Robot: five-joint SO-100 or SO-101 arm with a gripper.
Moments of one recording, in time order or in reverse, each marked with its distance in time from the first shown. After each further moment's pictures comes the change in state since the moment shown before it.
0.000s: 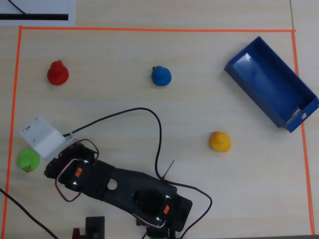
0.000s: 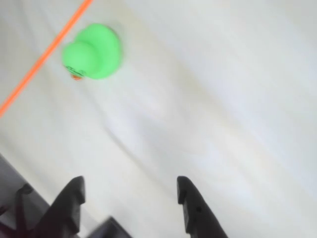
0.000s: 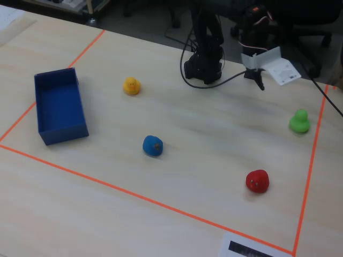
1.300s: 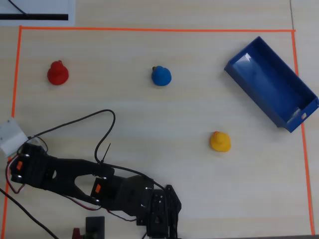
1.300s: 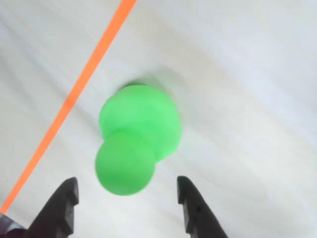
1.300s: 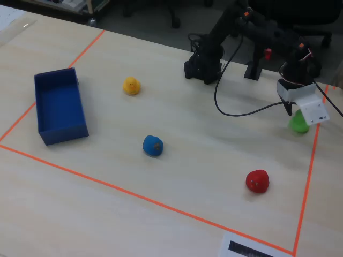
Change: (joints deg) arm -7.0 -50.6 -39.6 -0.3 13.4
